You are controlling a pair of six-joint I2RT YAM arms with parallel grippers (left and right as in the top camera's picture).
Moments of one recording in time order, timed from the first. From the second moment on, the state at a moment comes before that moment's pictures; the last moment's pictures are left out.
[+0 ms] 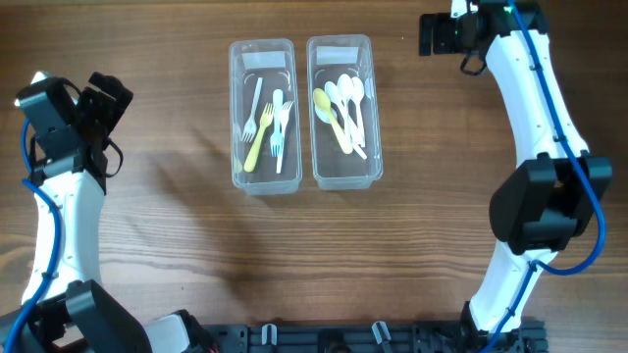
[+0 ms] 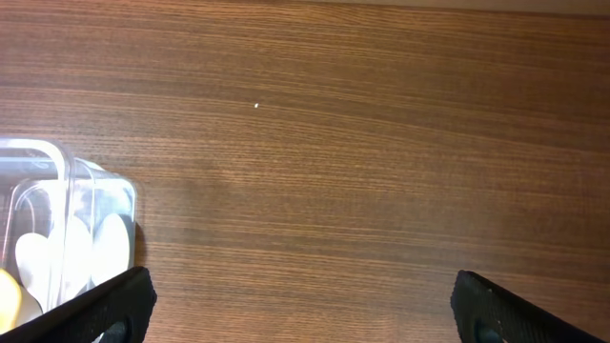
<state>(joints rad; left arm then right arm) 0.37 1.47 1.02 -0.21 0.10 -0.63 0.06 2.09 1.99 -0.88 0.05 -0.01</state>
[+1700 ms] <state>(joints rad) 0.37 1.47 1.02 -0.21 0.10 -0.63 0.06 0.19 0.32 -0.05 0.04 -0.03</state>
